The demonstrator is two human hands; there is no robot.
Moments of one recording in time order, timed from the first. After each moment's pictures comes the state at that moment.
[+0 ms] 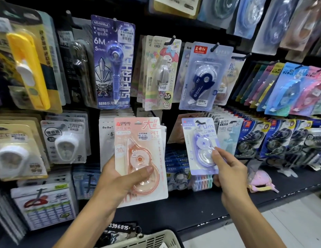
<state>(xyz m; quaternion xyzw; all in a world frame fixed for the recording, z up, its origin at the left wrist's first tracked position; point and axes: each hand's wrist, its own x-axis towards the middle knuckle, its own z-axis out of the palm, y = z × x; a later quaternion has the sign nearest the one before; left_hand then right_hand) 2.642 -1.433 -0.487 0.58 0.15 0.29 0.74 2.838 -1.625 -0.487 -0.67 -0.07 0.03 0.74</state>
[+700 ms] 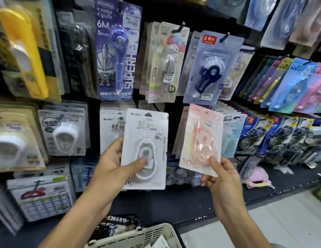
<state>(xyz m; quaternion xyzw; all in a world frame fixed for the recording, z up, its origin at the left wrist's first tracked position) 2.643 -1.422 -0.487 0.60 0.12 0.30 0.73 2.796 -1.616 -0.494 -0.57 -0.09 0.12 0.81</state>
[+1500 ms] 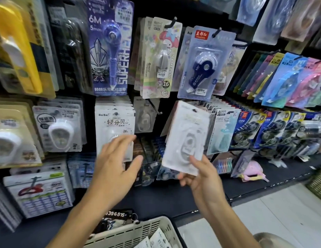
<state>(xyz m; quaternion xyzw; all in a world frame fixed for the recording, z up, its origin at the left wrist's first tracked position) 2.642 -1.426 -0.500 0.85 0.20 0.35 0.34 2.776 -1.605 -0.500 -0.55 -0.15 0.23 0.79</state>
